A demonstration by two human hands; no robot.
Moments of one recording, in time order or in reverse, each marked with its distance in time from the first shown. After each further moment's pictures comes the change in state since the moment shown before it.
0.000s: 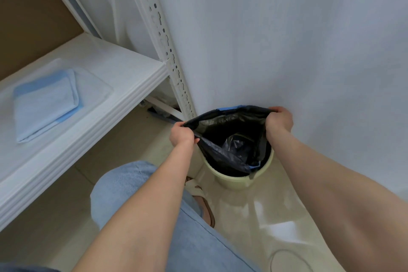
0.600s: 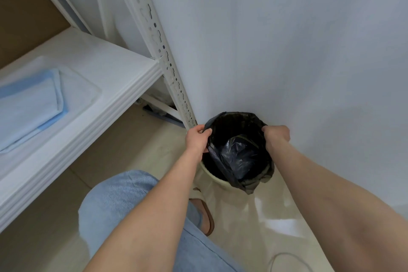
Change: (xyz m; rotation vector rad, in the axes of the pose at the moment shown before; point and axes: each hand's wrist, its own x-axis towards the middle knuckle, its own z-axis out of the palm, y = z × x) left_hand -0.004 -0.017 0.035 0.024 -0.400 0.020; right_hand 0.017 0.032 0.013 -0.076 -0.088 0.213
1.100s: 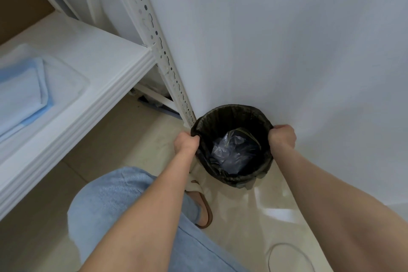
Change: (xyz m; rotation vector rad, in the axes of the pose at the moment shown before) left_hand 0.024 -0.028 -0.020 0.547 0.169 -0.065; right_hand 0.016 0.028 -0.010 -0.237 0.096 -0.008
